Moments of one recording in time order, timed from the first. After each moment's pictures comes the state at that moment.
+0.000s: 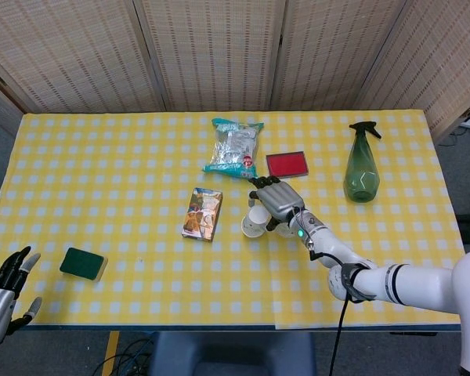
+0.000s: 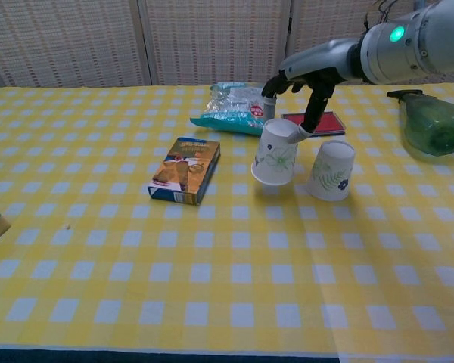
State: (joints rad) left arm -0.02 -1.09 0.05 -1.56 1.67 1.59 -0.05; right arm 1.27 -1.25 0.02 -1.65 -0.50 0.68 -0.36
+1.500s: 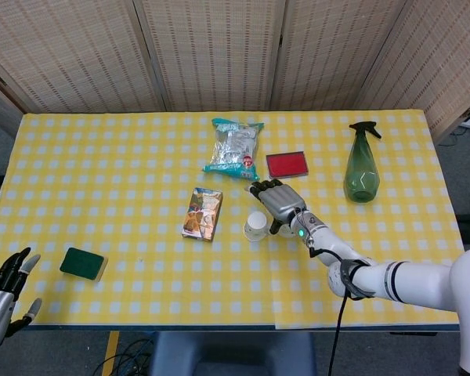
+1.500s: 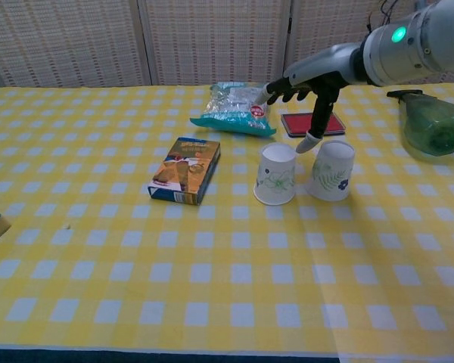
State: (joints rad) left arm -0.01 -1.09 0.05 -1.56 1.69 1.62 -0.04; right arm 1.30 -1.20 -0.01 -1.68 -0.44 0.64 -0.37
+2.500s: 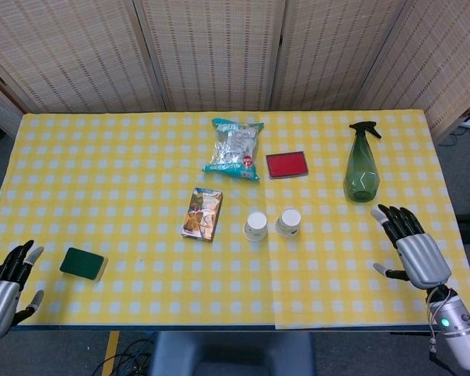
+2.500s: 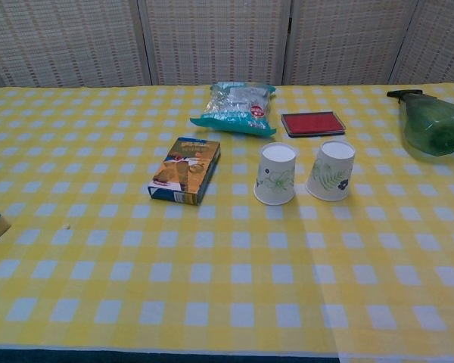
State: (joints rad) left arm -0.05 -1.10 0.02 -1.57 1.63 1.54 0.02; right arm 0.32 -1.16 -0.14 -1.47 -1.51 1.51 0.11
